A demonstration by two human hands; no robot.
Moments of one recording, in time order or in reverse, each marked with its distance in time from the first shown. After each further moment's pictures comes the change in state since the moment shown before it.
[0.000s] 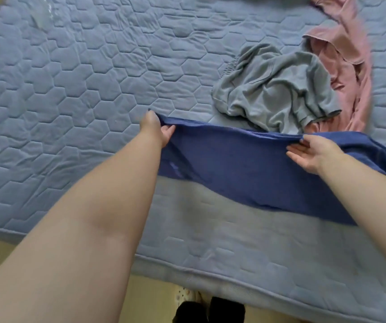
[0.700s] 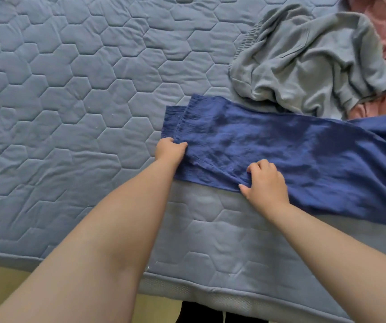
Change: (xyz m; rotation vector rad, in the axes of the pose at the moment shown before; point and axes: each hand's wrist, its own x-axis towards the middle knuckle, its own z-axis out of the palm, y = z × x) left_hand 0.100 -0.059 -0.078 1.278 0.060 0.319; right_hand 0.010 0.169 0.088 -1.655 0.018 -0.798
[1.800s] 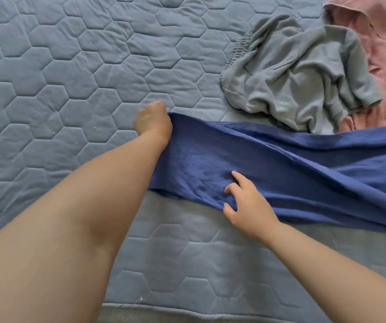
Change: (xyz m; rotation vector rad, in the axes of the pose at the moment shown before) left_hand 0.061 0.072 -0.028 0.659 0.209 0.375; right_hand -0.004 -0.023 0.001 0.282 -0.103 -0.163
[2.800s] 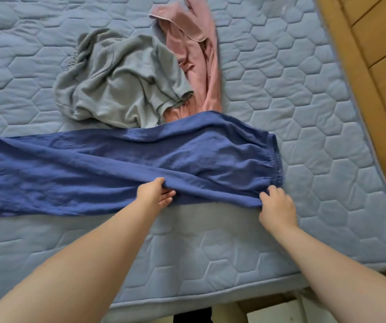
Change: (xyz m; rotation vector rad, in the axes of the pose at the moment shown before) left_hand -0.262 0.300 0.105 -1.221 -0.703 -0.788; right_hand -0.206 0.358 -0.137 -0.410 0.102 0.464
